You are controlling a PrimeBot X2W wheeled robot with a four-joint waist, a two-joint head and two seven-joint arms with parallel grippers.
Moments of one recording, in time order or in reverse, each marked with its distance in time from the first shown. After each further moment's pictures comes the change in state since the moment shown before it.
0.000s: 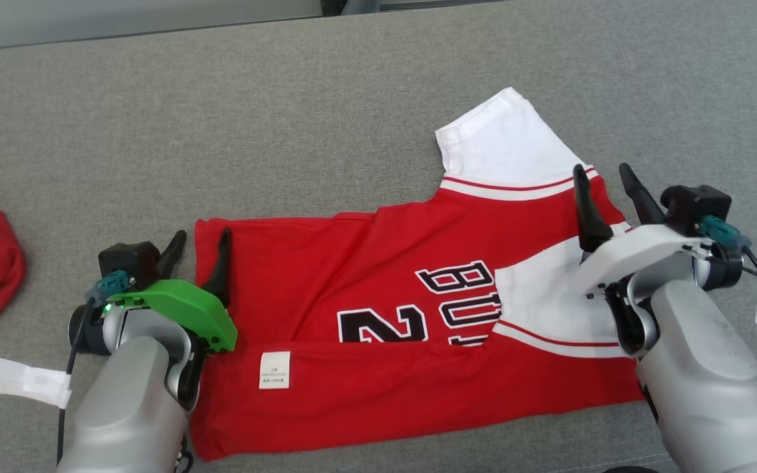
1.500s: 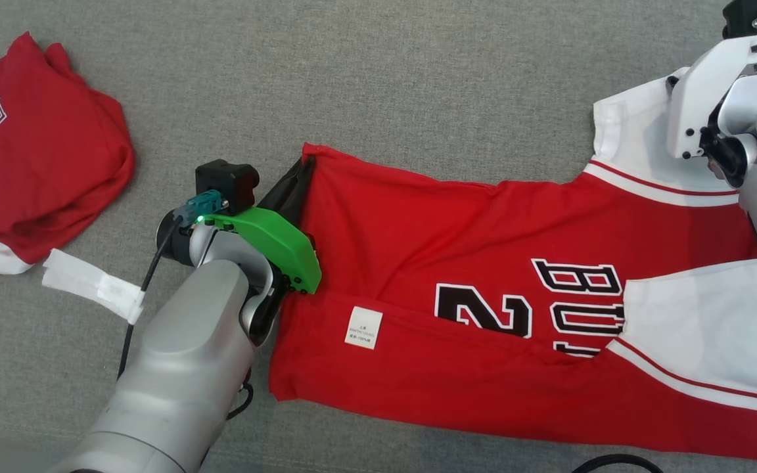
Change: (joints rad) left arm -0.218 -0.071 -0.346 0.004 -0.200 0.000 0.002; right arm -0.646 -0.221 0.361 0.582 0.099 0.000 0.518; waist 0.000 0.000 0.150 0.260
